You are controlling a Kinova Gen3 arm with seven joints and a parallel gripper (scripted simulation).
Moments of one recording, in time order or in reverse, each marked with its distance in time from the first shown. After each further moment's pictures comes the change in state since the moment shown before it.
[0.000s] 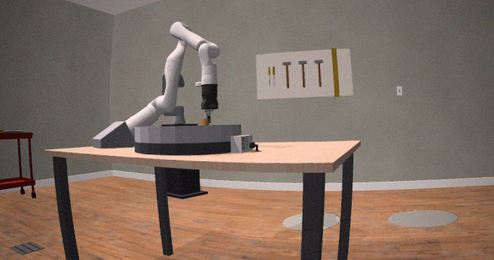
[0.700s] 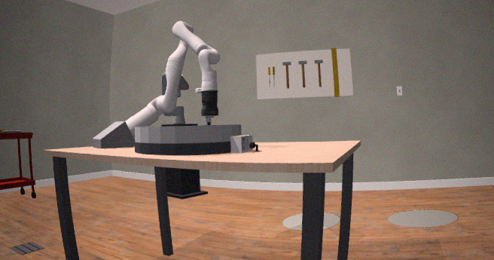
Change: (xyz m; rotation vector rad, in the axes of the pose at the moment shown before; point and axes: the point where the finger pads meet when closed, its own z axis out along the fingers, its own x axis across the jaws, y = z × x) arm 0.000 0.000 0.030 -0.002 0.000 0.001
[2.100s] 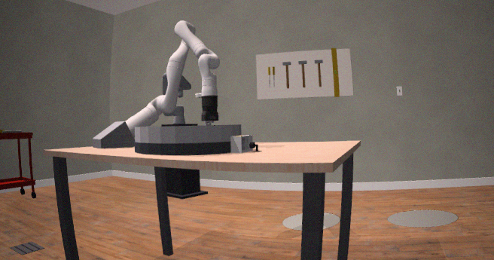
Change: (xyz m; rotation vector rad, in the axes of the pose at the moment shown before) arm 0.000 0.001 0.024 -0.002 0.000 0.001
